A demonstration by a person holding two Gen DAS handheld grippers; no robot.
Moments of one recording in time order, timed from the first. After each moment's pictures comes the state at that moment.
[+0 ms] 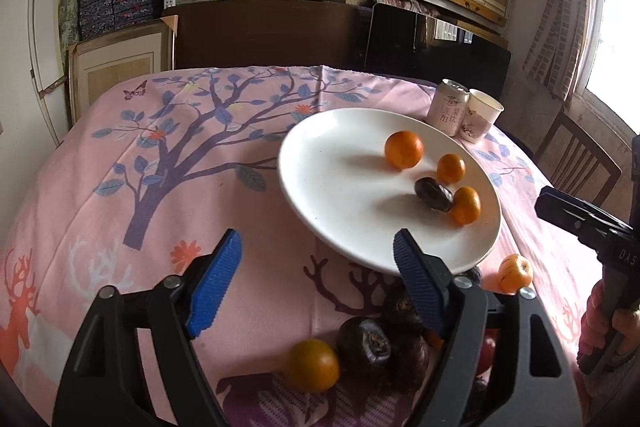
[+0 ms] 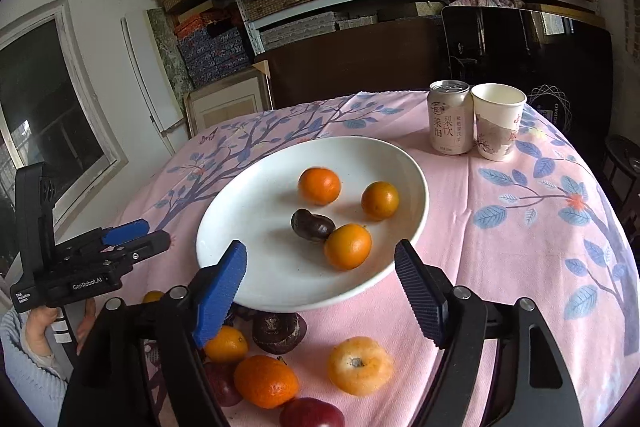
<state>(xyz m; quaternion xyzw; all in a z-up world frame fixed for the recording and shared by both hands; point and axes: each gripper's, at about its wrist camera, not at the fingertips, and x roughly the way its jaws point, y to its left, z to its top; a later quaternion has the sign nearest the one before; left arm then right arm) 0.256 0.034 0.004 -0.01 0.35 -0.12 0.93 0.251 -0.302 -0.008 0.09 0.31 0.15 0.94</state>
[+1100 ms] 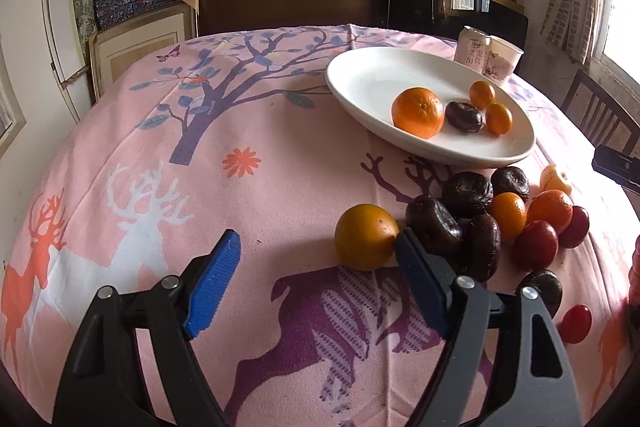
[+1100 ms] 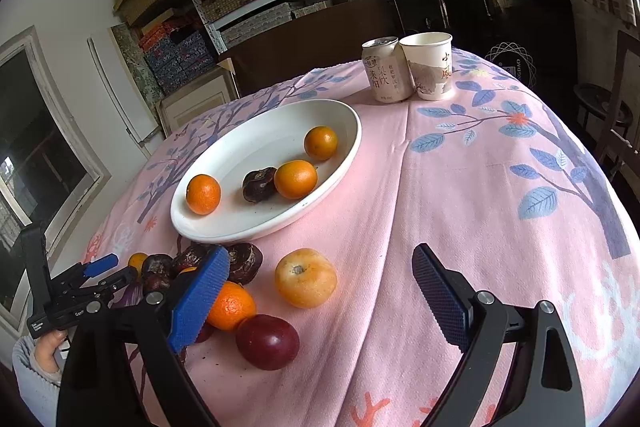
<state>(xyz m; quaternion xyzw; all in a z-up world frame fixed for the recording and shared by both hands) 0.213 0.062 -0.039 0.04 0.38 -0.09 0.92 0.216 -0.338 -0.040 0.14 0.34 0.11 0.92</state>
